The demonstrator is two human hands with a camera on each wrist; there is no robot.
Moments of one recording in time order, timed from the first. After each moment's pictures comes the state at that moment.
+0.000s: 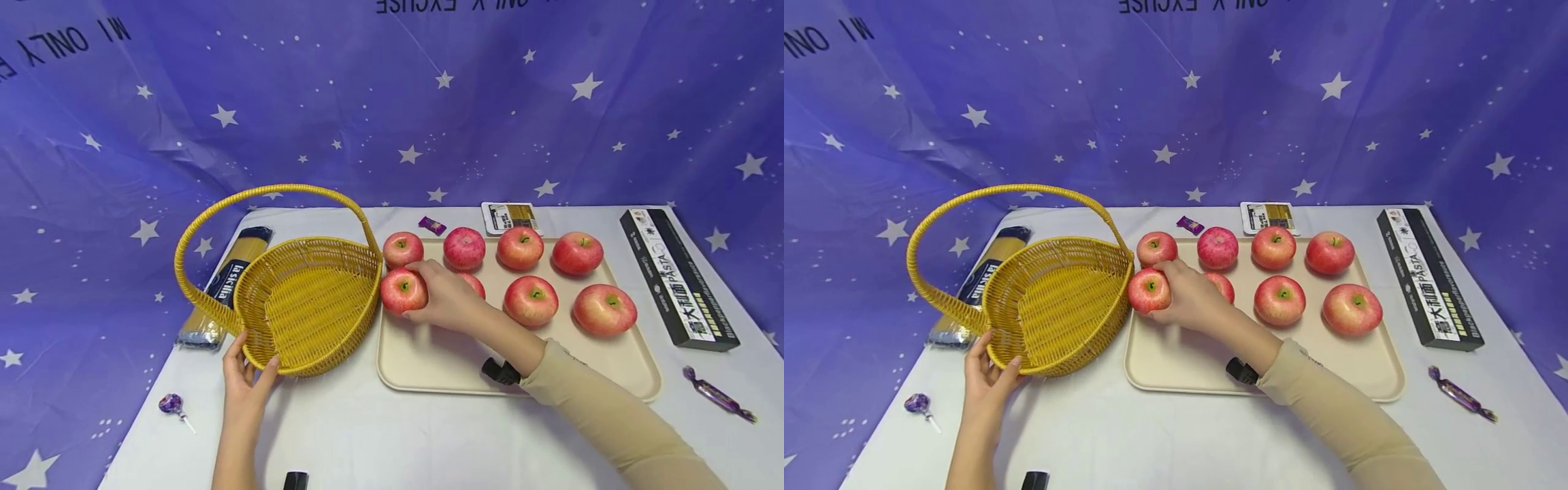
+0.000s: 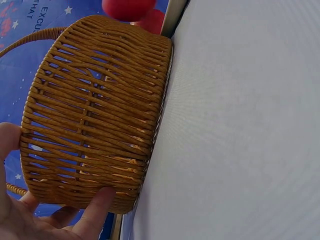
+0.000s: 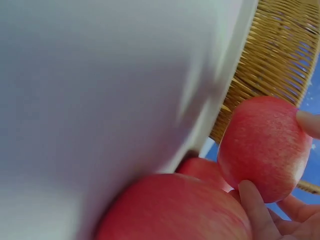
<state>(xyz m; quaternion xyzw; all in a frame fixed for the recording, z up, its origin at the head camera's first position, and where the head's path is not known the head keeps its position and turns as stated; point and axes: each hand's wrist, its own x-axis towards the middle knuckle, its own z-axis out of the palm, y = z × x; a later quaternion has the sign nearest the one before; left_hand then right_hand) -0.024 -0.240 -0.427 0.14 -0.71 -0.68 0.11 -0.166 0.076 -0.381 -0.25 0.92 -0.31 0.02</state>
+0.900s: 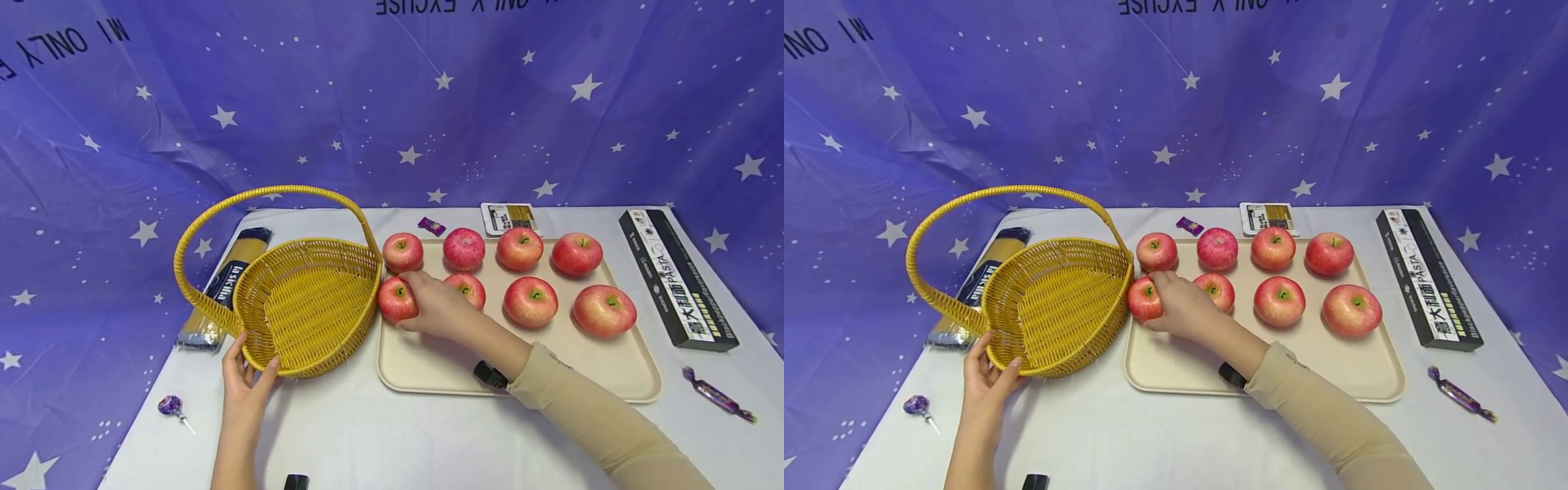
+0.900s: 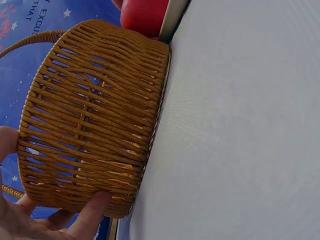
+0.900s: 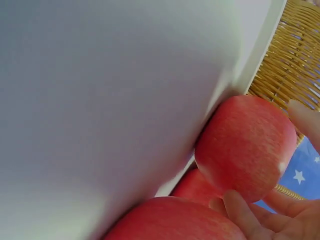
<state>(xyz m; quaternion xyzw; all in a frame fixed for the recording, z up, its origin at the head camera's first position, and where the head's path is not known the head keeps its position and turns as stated) -0.025 -0.239 -0.426 0.16 -0.70 -0.69 0.09 -0.164 0.061 -0.392 -0.25 0.94 -0.24 0.06</state>
